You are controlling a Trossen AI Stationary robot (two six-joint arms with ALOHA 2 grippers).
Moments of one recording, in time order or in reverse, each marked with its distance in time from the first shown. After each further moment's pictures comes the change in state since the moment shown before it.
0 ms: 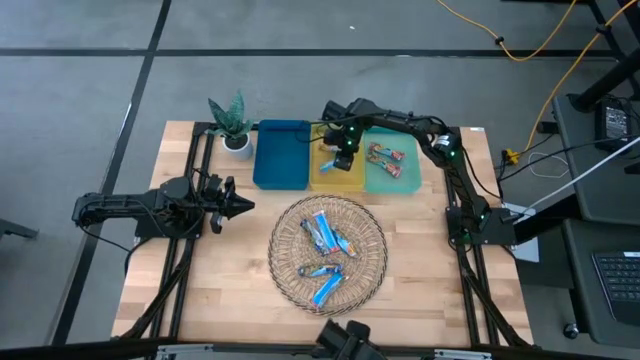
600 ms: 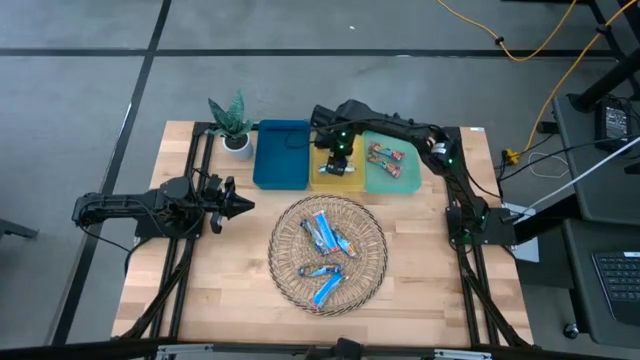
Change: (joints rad) left arm 0.000 0.000 0.000 0.000 0.000 0.000; right arm 0.139 -0.004 0.212 -0.195 0.130 0.111
